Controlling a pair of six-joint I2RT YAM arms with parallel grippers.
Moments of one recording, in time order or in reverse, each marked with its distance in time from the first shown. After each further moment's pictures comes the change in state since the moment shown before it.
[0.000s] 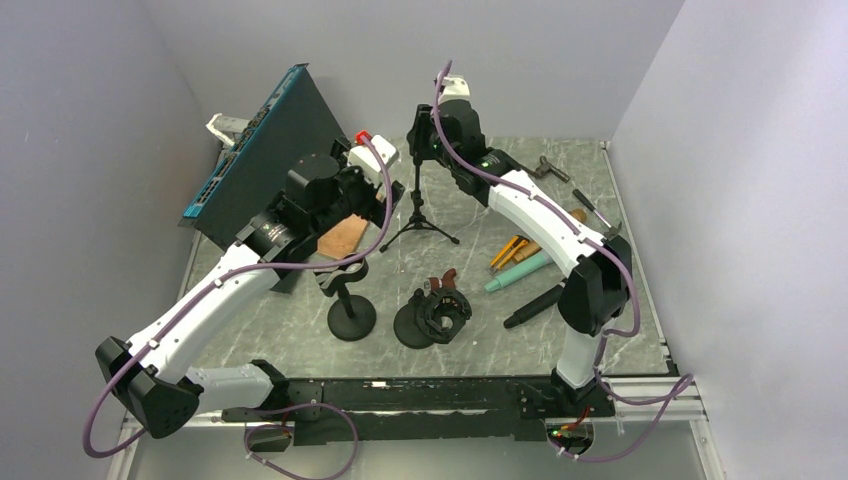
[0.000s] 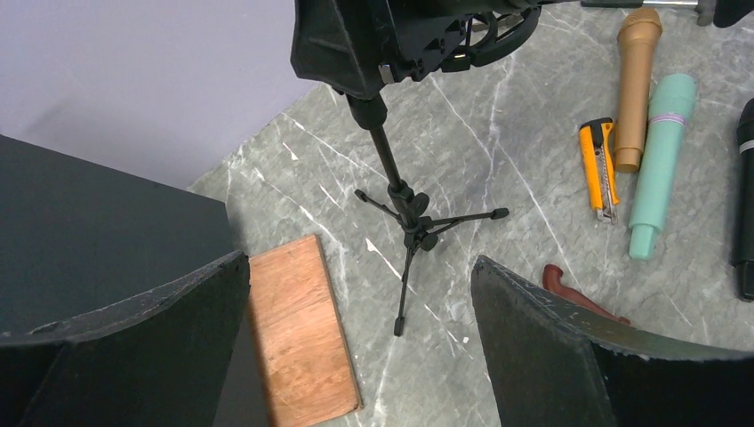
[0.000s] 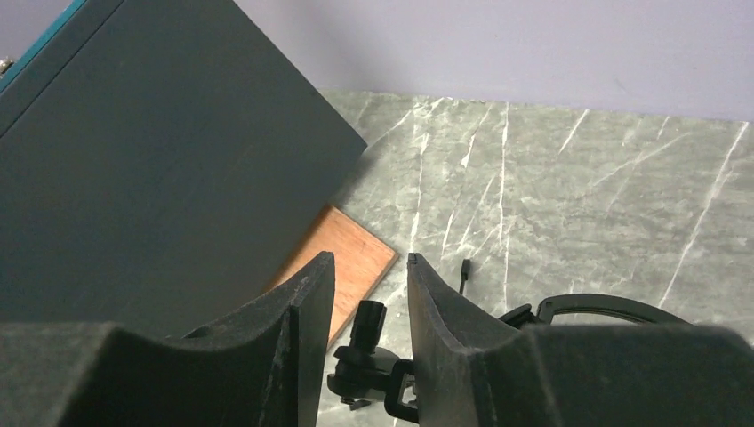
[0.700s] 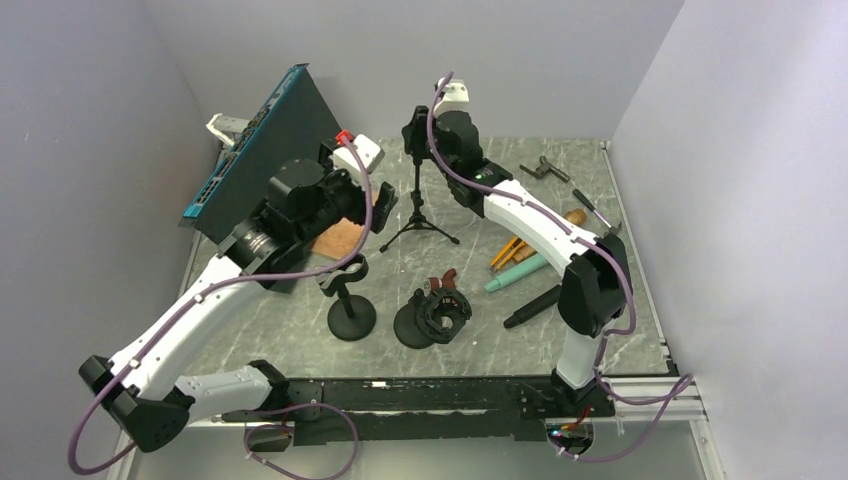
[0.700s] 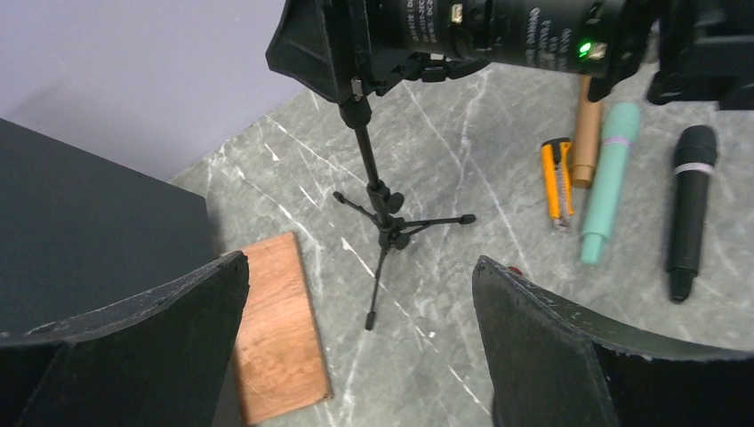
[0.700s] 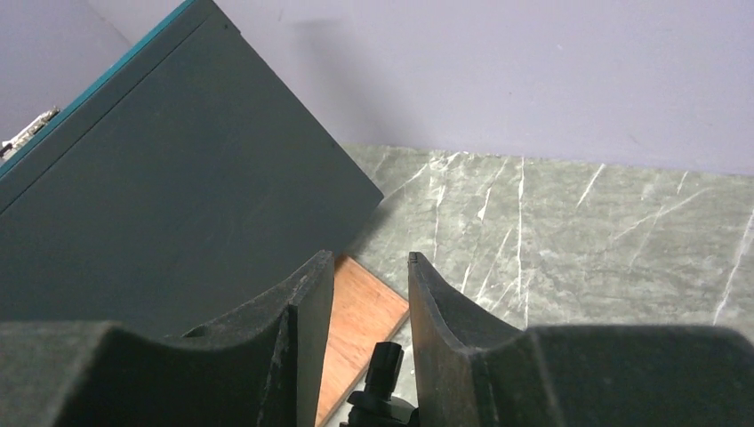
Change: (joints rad) left arm -0.007 -0.058 0.002 -0.031 0.010 -0.070; right arm 0.014 0.005 -0.121 0.246 0.018 -0.011
